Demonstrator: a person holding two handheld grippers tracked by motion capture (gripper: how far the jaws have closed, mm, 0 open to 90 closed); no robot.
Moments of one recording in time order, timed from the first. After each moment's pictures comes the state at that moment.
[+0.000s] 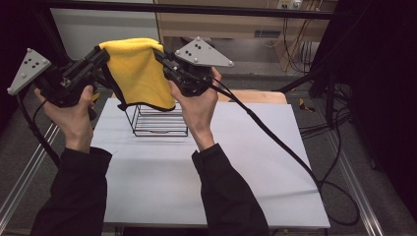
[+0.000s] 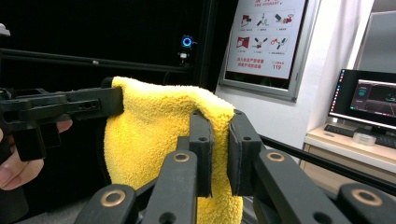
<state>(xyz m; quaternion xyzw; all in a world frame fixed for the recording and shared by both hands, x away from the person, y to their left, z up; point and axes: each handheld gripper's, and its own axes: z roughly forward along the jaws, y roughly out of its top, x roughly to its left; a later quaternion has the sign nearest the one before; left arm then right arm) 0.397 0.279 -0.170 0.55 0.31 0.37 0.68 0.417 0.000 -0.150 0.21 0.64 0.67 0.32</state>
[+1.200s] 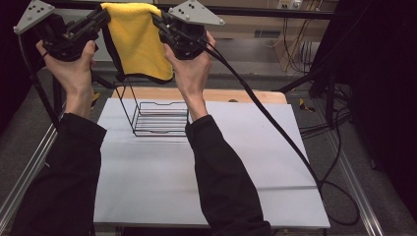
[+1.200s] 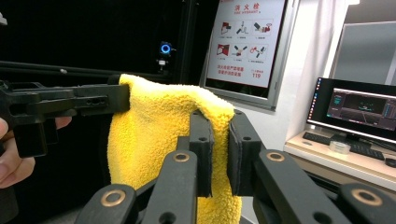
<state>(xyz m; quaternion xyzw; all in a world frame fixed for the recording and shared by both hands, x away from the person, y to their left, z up) 0.466 0.279 -0.119 0.56 0.33 0.37 0.66 0.471 0.013 -0.110 0.23 0.62 0.66 0.36</state>
